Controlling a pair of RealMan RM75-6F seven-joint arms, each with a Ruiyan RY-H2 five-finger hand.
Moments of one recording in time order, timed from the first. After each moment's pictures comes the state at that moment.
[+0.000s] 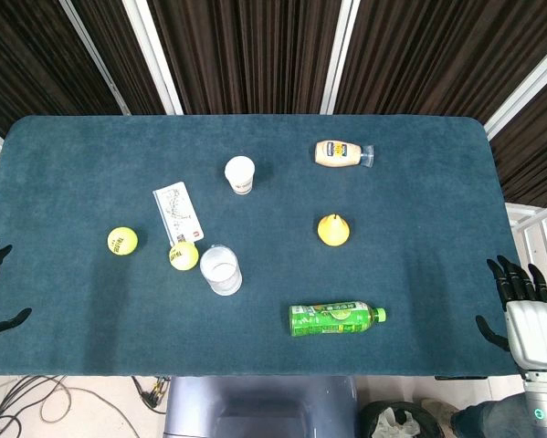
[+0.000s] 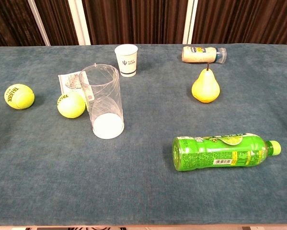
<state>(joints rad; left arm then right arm) -0.08 -1.11 -0.07 -1.60 1.47 1.52 0.07 0.06 -1.13 0.09 -1.64 -1.48 1.52 -0.14</state>
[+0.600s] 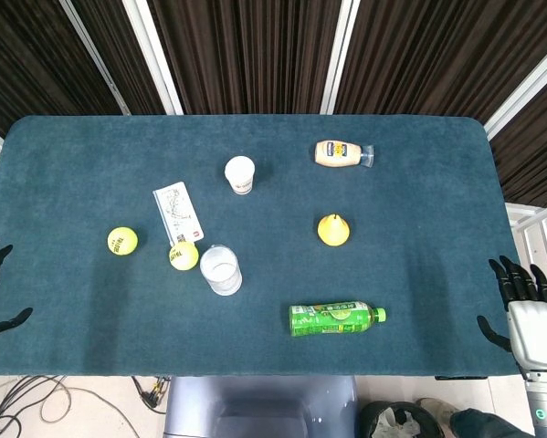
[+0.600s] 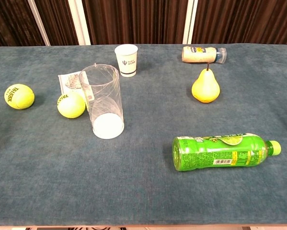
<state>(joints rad) -0.08 -1.11 -0.07 -1.59 1.47 1.52 0.05 0.06 -1.13 0.09 -1.65 -1.48 1.52 -0.14</state>
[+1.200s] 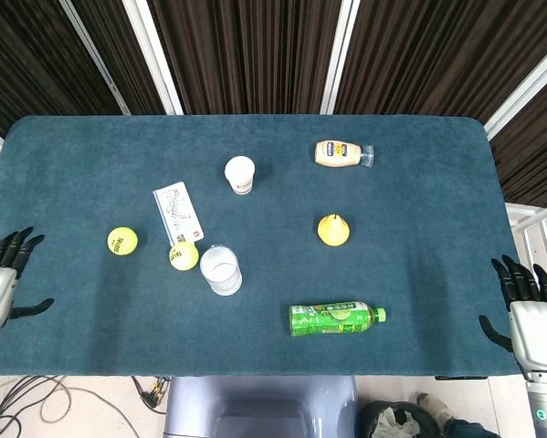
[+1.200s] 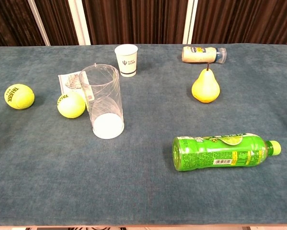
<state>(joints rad) -0.21 -1.08 -0.09 -1.57 1.46 1.28 -0.04 0.05 -1.13 0.09 -1.65 -1.47 1.53 -0.16</state>
